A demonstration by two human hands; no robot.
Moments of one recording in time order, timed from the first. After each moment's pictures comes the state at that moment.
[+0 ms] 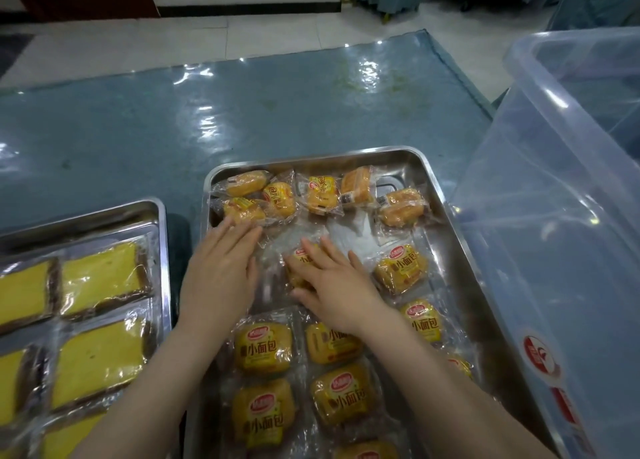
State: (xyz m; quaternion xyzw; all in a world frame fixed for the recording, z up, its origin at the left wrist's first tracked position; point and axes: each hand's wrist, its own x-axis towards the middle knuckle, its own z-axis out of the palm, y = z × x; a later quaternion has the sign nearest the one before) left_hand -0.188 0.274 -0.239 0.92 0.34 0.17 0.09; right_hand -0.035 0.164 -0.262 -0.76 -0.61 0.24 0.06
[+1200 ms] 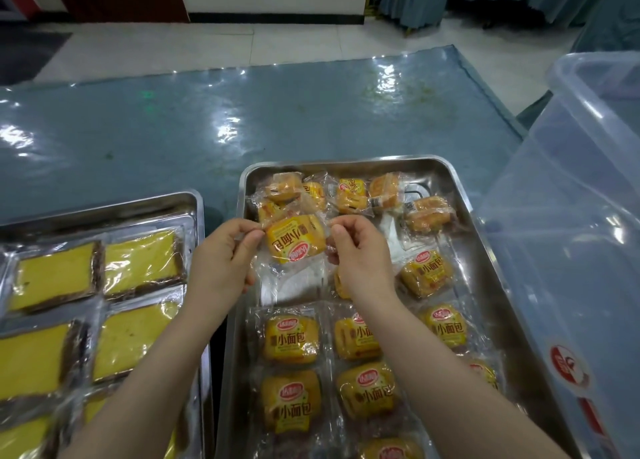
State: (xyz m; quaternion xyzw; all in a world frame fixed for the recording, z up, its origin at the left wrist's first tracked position) left_hand -0.217 0.289 -0.218 0.74 0.44 0.31 0.41; right_hand -0.063 0.190 -0.226 -0.72 -0.25 0.31 0.57
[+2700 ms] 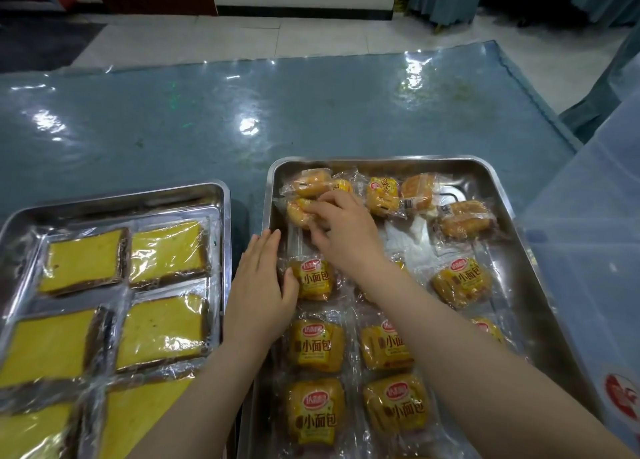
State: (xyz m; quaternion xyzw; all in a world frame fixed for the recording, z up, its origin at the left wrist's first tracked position) left_hand -0.224 0.266 -0.273 0.82 0.48 0.20 0.24; right_hand -0.056 0.260 -0.261 -0.75 -0.59 0.03 0.30
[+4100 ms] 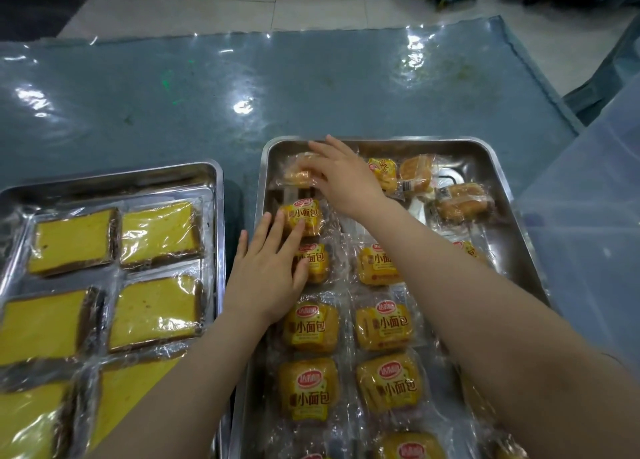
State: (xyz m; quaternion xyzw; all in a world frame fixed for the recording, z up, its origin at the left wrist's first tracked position) left_hand -0.219 0.273 -0.279 0.91 0.40 0.01 0.11; right_hand -0.016 0.302 -0.251 -0.73 -0.66 0.08 0.15
